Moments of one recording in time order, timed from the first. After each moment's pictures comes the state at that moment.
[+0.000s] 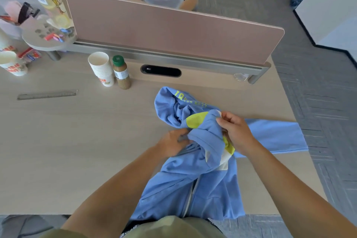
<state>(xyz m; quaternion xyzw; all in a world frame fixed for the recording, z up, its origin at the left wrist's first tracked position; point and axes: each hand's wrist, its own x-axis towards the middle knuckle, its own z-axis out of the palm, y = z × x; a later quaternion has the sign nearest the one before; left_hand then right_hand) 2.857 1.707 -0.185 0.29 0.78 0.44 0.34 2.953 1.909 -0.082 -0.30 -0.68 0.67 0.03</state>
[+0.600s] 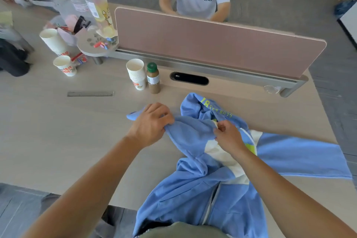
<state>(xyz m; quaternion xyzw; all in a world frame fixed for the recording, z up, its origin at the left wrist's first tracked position) 2.787 1.588 -0.099 0.47 0.83 0.26 -0.17 2.894 1.847 -0.116 -0.32 -0.83 0.45 -0.05</state>
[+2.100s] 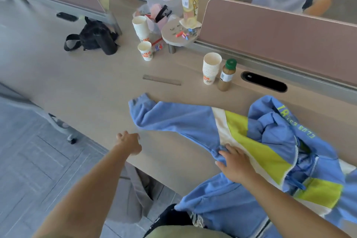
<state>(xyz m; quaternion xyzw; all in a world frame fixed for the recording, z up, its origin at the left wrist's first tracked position) 2.808 1.311 -0.184 -0.14 0.92 -0.05 0.35 2.882 1.700 -0.222 0.04 -0.95 0.12 -0.28</state>
